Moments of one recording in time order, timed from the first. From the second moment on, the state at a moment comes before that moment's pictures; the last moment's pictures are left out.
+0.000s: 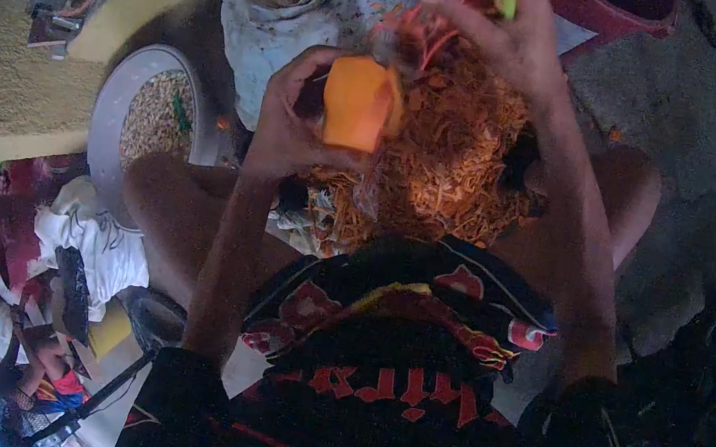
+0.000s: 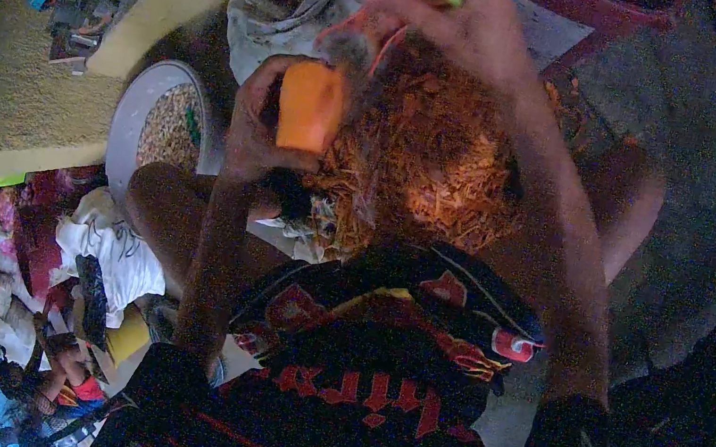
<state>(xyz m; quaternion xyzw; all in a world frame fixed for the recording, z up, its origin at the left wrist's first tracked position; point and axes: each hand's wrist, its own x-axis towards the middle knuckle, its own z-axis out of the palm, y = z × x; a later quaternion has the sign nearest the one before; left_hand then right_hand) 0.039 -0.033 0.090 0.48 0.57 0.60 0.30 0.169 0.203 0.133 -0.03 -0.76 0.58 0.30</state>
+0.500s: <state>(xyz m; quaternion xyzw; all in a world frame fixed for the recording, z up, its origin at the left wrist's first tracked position) 0.051 -0.019 0.076 0.36 0.50 0.72 0.33 0.180 0.185 0.140 -0.02 -0.82 0.47 0.33</state>
